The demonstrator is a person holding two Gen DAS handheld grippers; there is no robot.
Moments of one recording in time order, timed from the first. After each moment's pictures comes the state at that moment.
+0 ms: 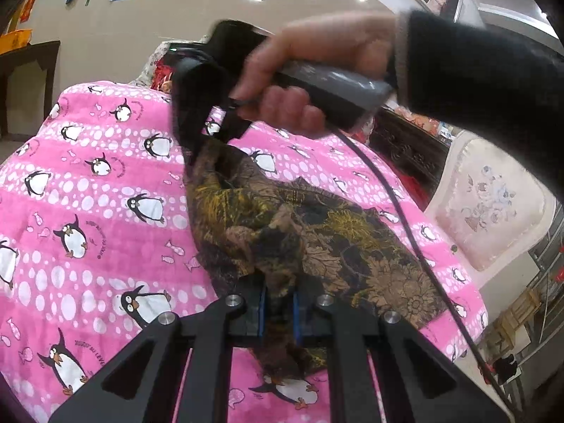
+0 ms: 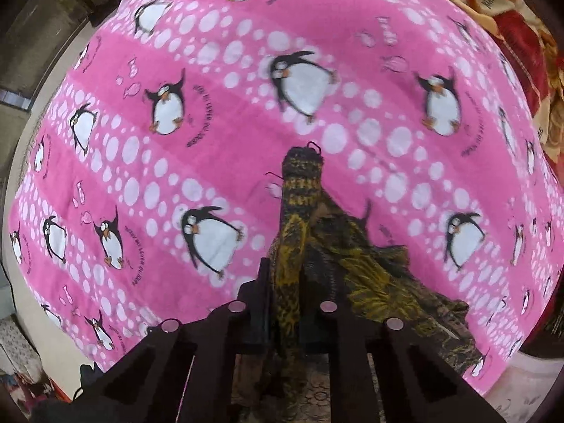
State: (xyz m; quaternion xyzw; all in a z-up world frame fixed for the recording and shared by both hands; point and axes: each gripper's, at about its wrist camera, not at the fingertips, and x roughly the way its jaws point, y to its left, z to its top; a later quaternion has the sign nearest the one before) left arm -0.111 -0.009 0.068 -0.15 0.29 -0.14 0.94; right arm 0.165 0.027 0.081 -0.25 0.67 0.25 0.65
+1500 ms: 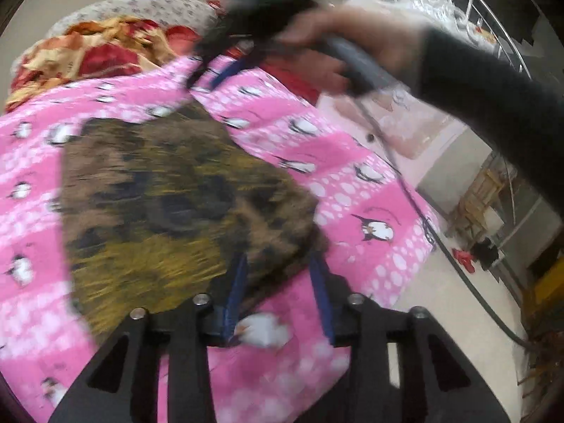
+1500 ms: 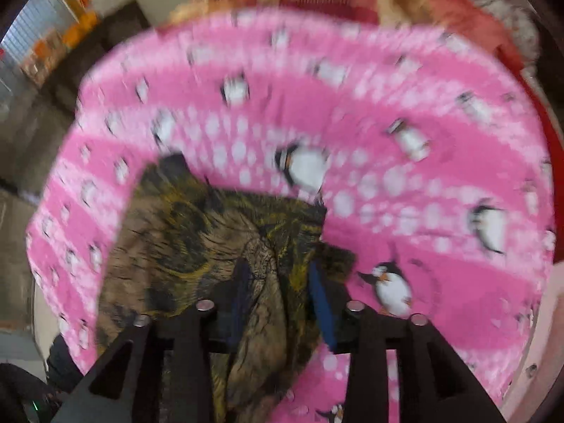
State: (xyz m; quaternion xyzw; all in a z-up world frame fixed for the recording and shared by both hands) left arm -0.111 -0.218 0.058 0.01 0.38 -0.32 0.87; right arm 0.156 -0.376 0.144 -0.05 0.55 0.24 0.80
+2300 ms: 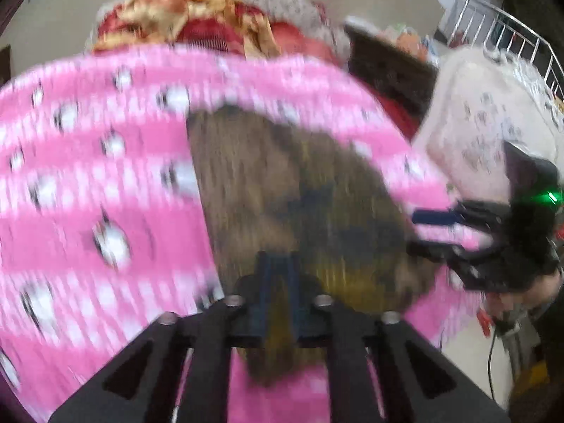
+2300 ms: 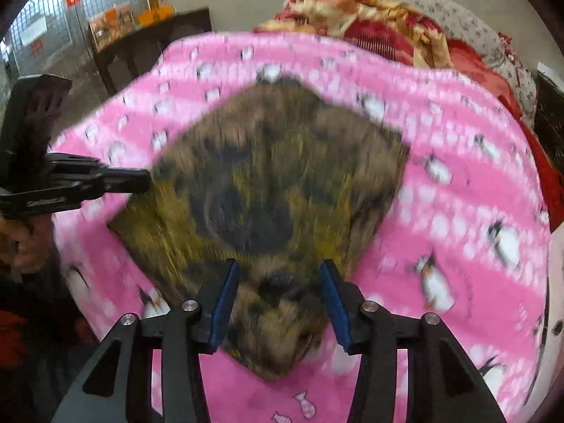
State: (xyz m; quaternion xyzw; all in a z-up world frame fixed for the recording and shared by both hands) left arm -0.035 -0.135 0.065 -0.08 0.40 -0.17 0.90; right arm -0.036 -0.374 0.107 -0.11 0.42 0.30 0.85
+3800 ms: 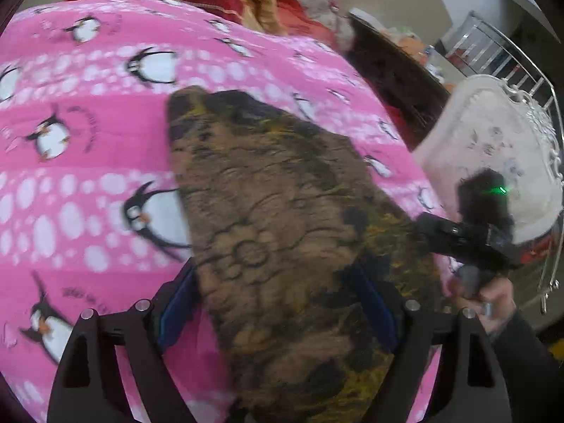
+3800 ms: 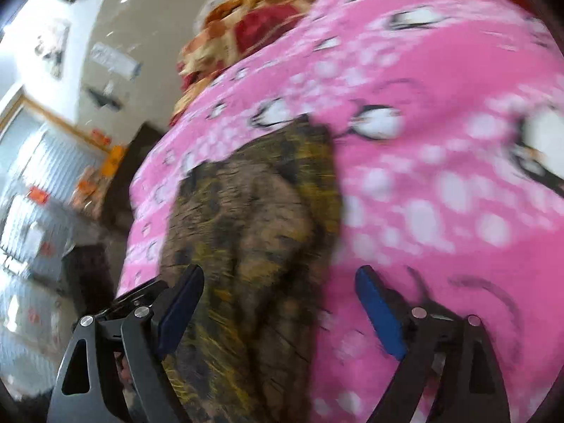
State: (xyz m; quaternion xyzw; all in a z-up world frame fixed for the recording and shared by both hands) left arm 0.054 -0.113 0.007 -0.15 0.46 -0.25 0.84; right arm 0.074 -0.430 0.029 0.26 0.49 0.29 0.78
